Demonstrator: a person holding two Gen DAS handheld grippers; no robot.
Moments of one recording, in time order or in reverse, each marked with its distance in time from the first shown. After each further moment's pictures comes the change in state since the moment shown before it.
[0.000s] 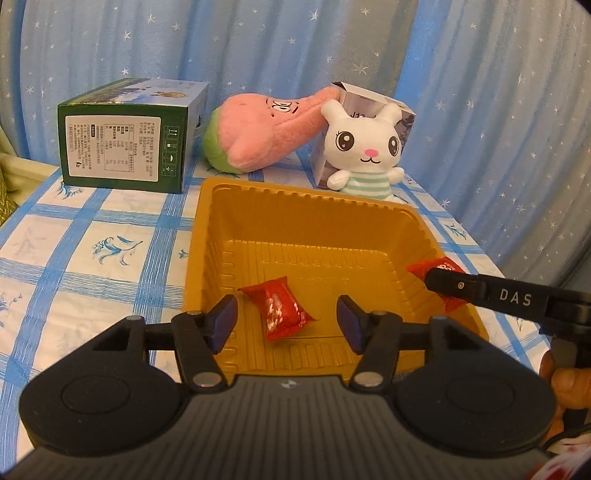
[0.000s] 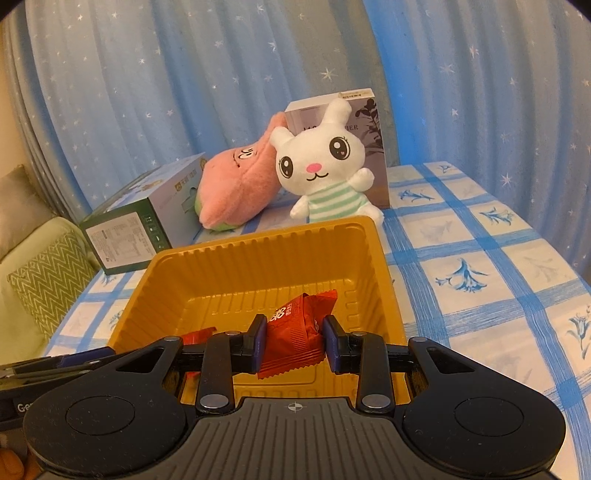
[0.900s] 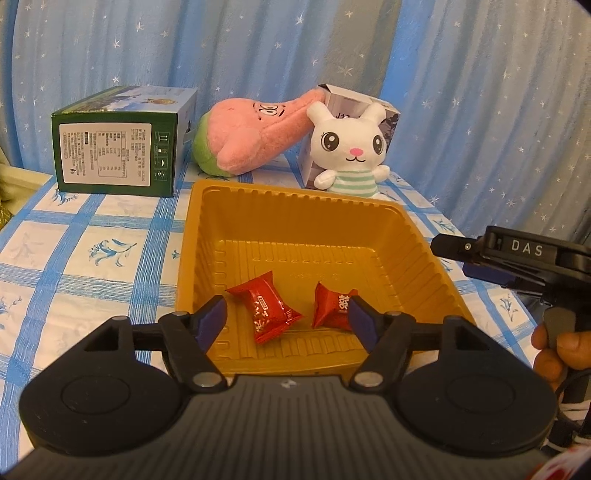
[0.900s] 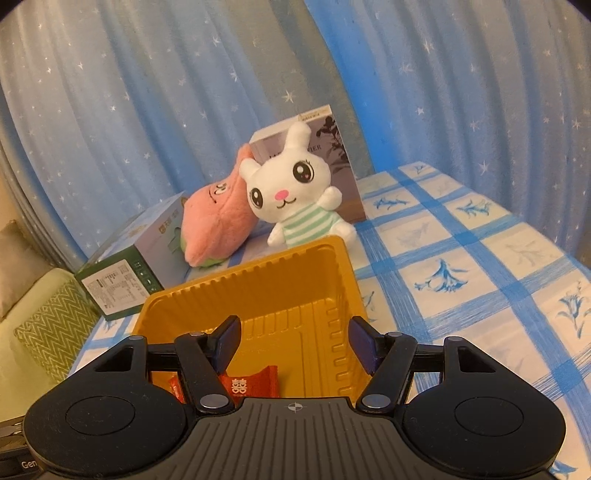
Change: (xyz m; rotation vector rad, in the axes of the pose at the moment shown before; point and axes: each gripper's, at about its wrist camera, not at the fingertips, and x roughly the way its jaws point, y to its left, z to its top) left arm -0.013 -0.007 -0.006 0.031 -0.014 -0.023; right arm -0.018 -0.025 0.006 0.135 -0.081 0.001
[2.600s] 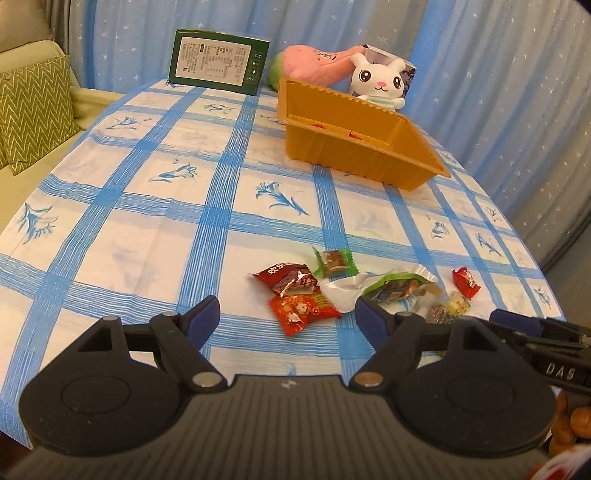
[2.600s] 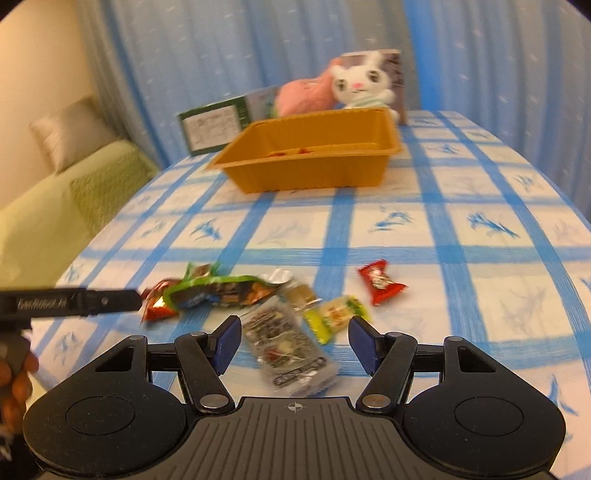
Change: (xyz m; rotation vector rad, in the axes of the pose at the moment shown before) left arm -0.170 0.005 -0.178 -0.133 0.094 0.105; right arm -0.185 0.024 -0.201 -0.295 0.197 0.109
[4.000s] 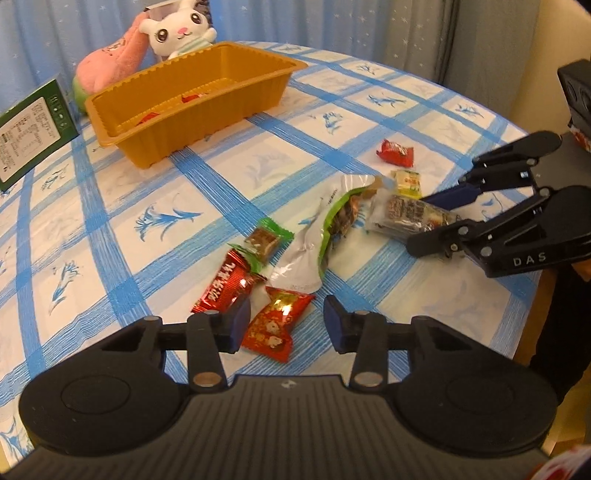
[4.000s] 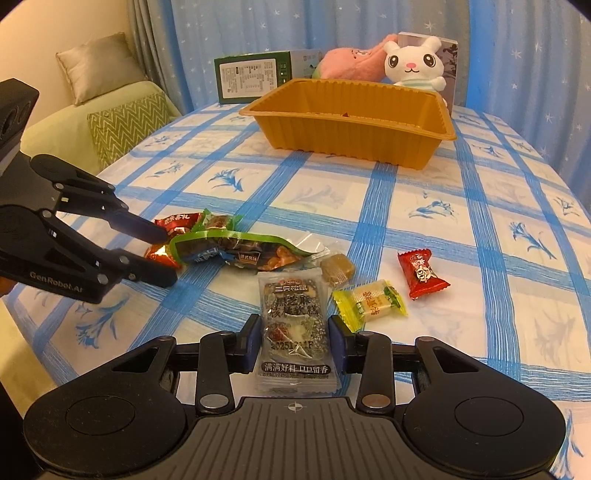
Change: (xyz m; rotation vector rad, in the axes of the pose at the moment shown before) left arm 0.049 -0.029 0.018 0.725 0.201 -0.250; right arm 0.037 0.017 -0.009 -0.158 0.104 -0.006
